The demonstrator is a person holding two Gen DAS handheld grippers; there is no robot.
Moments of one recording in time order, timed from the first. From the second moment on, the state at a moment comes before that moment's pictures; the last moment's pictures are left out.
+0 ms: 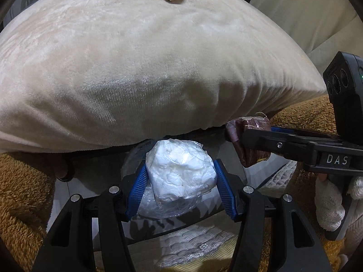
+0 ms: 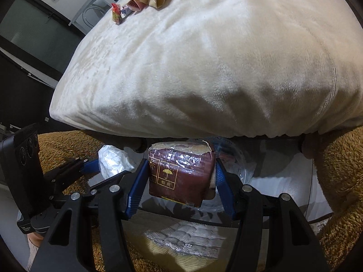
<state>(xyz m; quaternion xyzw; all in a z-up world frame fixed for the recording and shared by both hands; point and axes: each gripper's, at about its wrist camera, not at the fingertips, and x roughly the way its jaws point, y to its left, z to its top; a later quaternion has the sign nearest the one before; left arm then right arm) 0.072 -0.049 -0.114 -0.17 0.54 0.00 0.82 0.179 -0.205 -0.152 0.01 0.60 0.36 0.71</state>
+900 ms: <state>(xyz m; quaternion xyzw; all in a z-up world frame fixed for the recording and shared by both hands) 0.080 -0.055 -0.159 -0.16 0.63 0.00 0.76 0.187 -0.185 -0.202 -0.03 0.68 0.31 0.66</state>
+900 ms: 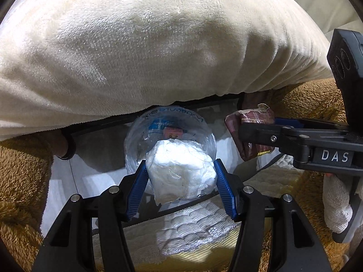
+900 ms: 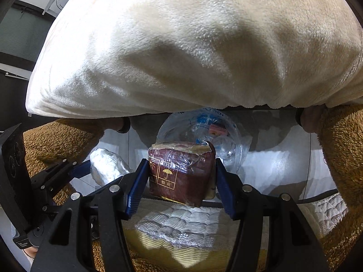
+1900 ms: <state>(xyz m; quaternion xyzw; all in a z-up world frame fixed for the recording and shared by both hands) 0.073 -0.049 -0.143 -0.18 0.60 0.00 0.78 0.185 -0.192 -0.184 -0.02 0.65 0.32 0.69</state>
